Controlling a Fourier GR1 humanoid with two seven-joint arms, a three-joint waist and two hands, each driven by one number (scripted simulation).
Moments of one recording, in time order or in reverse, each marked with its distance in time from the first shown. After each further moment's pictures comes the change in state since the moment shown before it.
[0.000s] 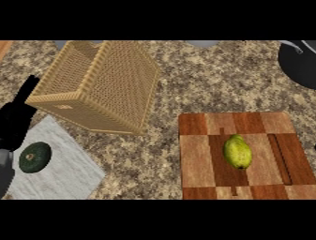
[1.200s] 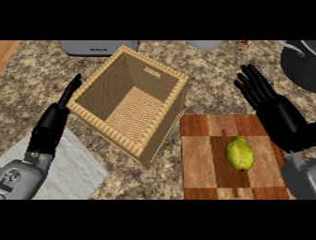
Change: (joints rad) left arm -0.060 -0.045 -0.253 -0.062 -0.205 0.088 -0.168; right arm -0.081 0.091 0.373 0.022 0.224 -0.161 0.209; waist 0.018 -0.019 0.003
